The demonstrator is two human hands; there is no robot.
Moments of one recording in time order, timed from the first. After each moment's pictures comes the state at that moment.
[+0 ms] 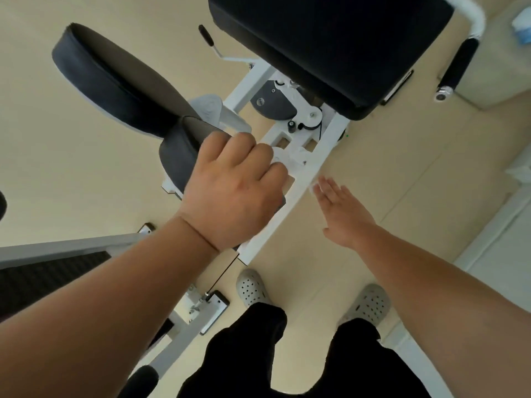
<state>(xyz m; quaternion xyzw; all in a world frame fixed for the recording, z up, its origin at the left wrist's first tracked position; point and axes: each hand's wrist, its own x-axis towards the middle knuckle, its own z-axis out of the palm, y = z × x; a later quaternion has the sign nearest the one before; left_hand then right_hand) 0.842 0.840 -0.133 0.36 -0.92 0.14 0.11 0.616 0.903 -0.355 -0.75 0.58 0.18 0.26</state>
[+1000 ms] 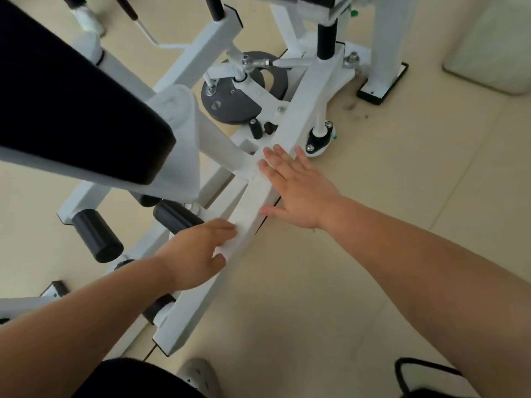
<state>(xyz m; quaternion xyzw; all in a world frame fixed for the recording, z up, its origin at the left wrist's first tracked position) 0.846 0.877 -0.556 0.50 -0.81 -0.25 -0.17 0.589 0.833 -0.616 -0.85 0.52 0.02 0.09</state>
